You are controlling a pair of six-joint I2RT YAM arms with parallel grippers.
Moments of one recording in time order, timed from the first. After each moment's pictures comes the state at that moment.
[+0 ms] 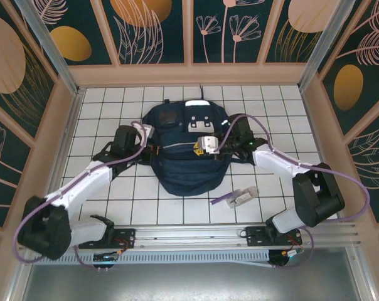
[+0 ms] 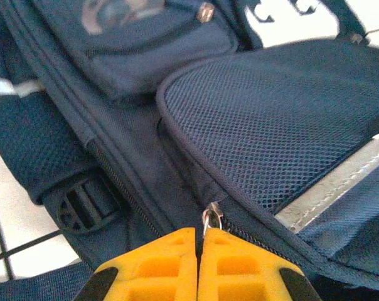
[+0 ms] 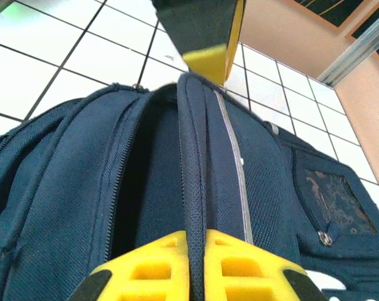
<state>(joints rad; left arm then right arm) -0.39 1.28 0.74 -0.21 0.23 -0.18 0.49 1.47 0.87 -0.06 -0.85 -1.05</state>
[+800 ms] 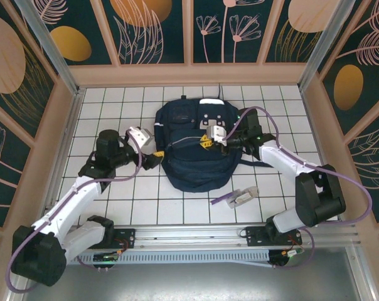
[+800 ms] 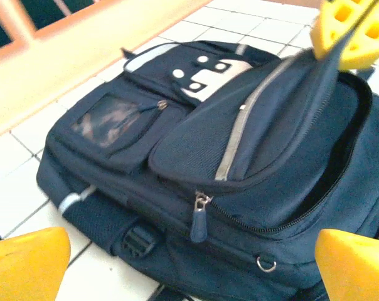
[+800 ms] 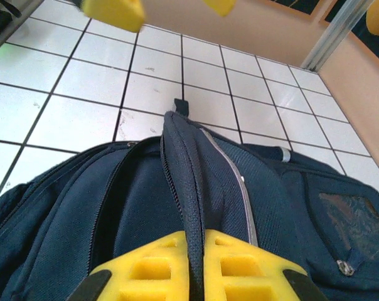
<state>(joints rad) -0.34 1.03 0.63 -0.05 0.48 0.36 0.40 1.46 0.92 -0.10 -0.96 -0.92</state>
